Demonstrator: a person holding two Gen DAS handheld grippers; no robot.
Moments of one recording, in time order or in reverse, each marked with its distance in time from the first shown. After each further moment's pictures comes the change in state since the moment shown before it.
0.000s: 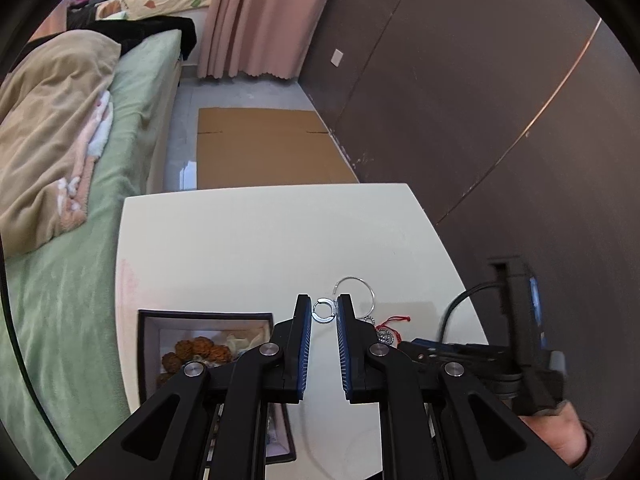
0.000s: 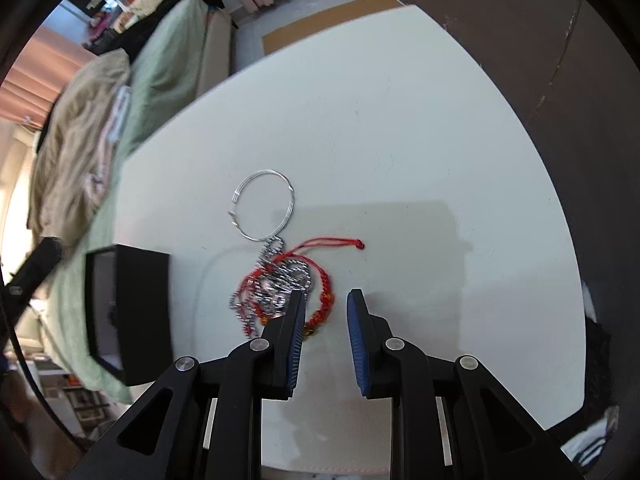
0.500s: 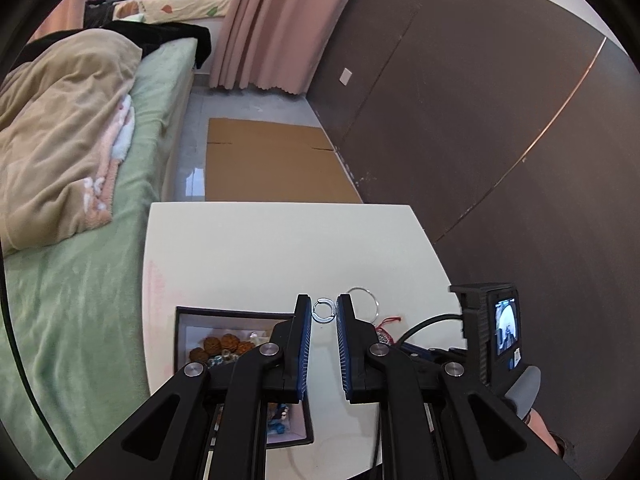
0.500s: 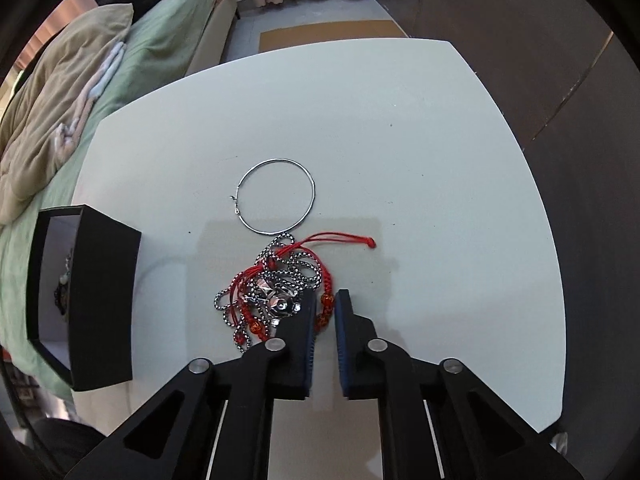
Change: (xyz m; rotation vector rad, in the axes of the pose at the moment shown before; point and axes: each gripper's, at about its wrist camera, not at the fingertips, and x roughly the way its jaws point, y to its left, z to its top) left arm -0.031 0.019 -0.004 -0.043 -0.057 -0.008; right arm -0.004 0.035 -0.012 -0.148 -0.076 -0.176
